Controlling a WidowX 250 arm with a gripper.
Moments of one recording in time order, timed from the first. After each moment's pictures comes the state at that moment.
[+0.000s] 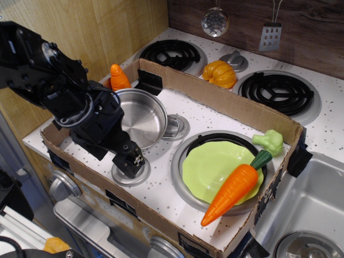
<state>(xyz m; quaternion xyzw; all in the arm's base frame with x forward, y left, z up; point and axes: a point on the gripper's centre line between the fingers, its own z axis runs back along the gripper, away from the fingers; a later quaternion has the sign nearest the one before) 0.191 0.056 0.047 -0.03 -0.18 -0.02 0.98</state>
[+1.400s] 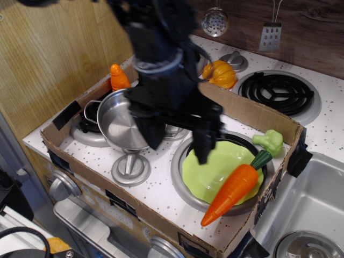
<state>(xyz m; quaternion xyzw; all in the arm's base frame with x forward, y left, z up) 0.208 -0.038 0.102 -0.06 -0.07 0.02 1.00</state>
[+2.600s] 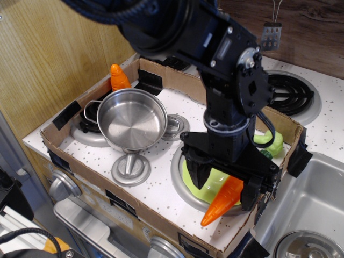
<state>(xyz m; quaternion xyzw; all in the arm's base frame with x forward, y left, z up) 0.221 -0.080 0.046 -0.03 -0.05 0.00 1.00</state>
